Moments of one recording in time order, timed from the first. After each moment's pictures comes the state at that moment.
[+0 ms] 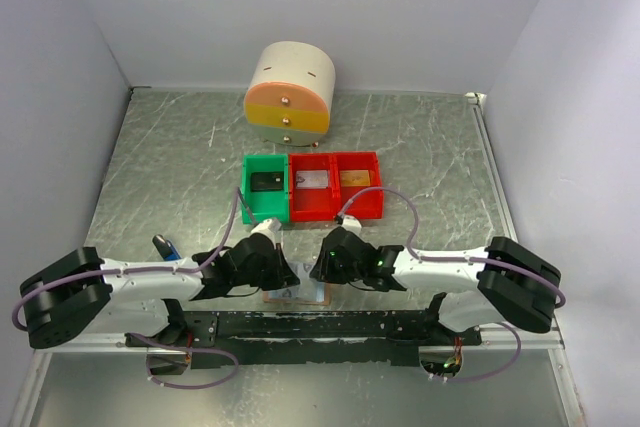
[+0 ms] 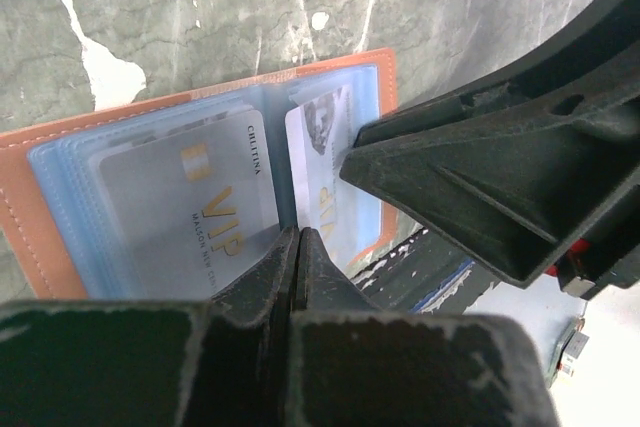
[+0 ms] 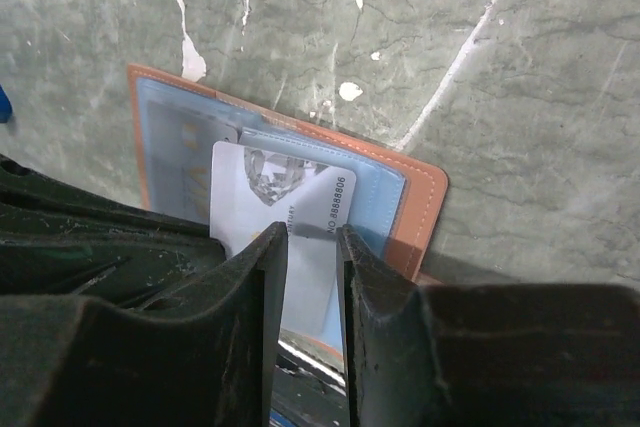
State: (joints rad) left arm -1.08 1.20 0.34 0.15 -0.01 -1.08; right arm 1.09 1.33 0.48 -0.02 0.11 1.05
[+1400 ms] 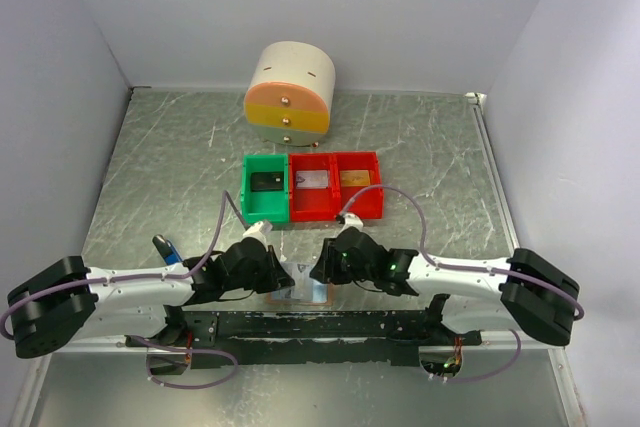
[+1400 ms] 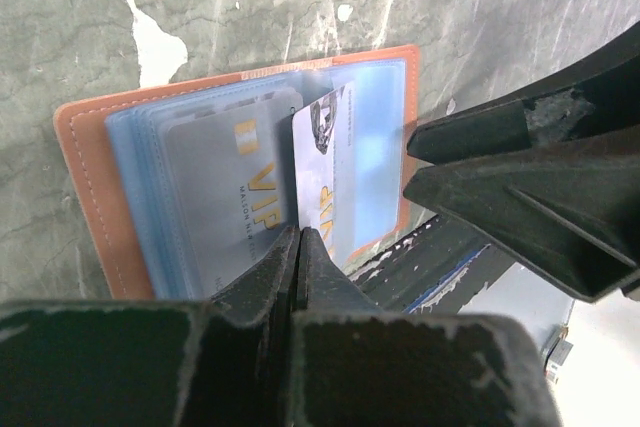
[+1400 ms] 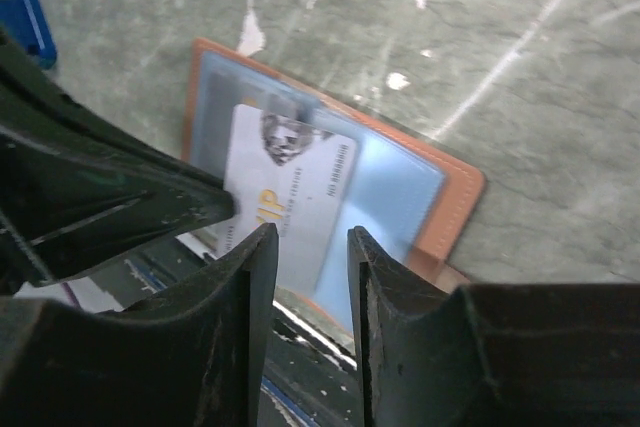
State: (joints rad) left arm -1.08 1.11 0.28 0.13 -0.04 -1.12; right arm 1.07 1.19 0.41 0.03 0.07 0.95
